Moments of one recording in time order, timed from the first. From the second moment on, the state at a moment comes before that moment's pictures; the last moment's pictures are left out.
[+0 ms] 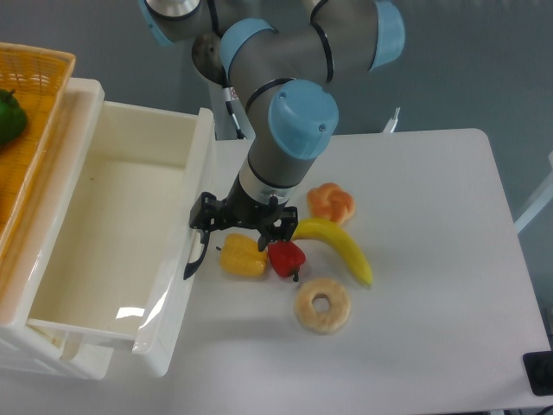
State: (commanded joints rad) arm 2.41 -1.87 -1.49 -1.41 1.20 0.39
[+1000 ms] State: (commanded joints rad) arm 2.43 -1.90 -1.47 -1.26 1.51 0.81
